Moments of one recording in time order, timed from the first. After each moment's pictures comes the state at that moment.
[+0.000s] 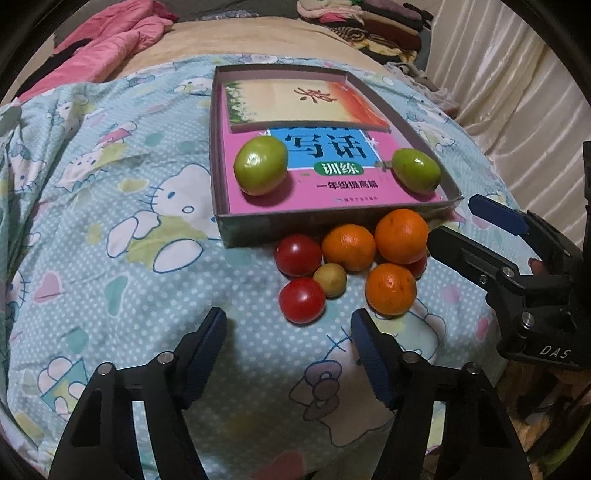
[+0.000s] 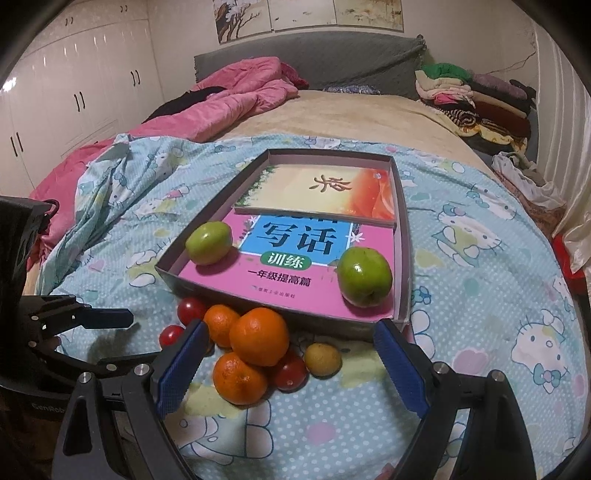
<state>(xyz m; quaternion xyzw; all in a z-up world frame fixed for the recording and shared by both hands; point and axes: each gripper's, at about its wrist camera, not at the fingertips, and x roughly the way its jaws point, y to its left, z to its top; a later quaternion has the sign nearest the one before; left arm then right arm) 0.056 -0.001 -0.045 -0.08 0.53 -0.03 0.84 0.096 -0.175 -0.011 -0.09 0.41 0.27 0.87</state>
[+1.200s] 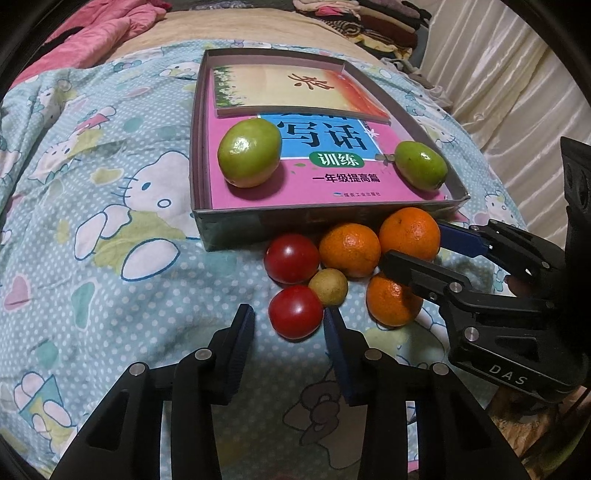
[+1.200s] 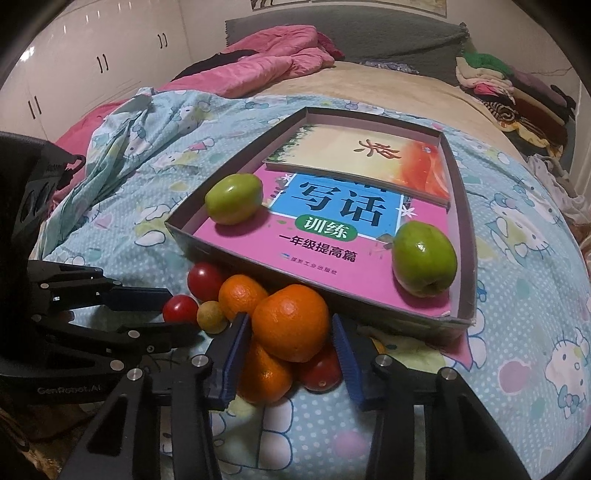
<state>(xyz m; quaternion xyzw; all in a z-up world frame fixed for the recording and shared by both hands) 0.075 -0.002 -0.065 -0.10 0.54 -0.05 0.83 0.103 -0.145 -0.043 -0.14 0.45 0.32 0.82</state>
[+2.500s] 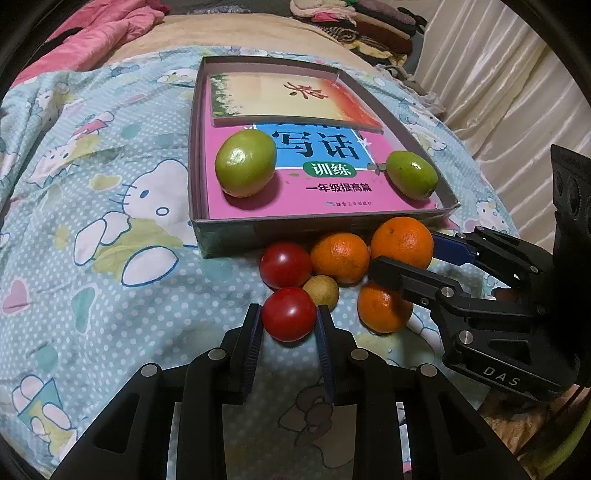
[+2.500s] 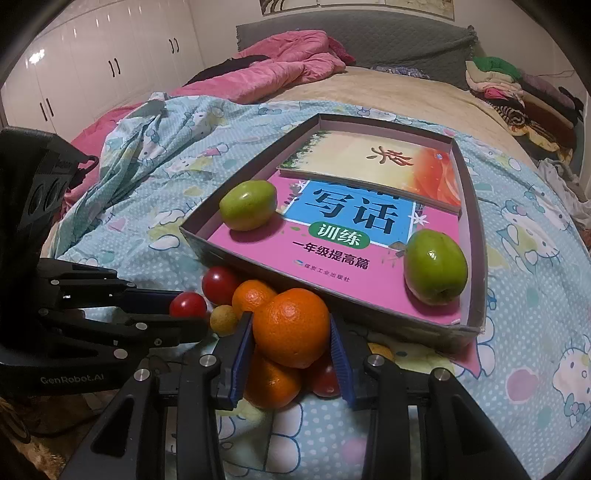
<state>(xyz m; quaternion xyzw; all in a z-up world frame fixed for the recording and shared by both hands) 0.067 0.004 -0.058 -0.11 0.53 -0.06 0.84 0.101 -0.145 -0.039 -0.13 0.44 0.35 0.82</state>
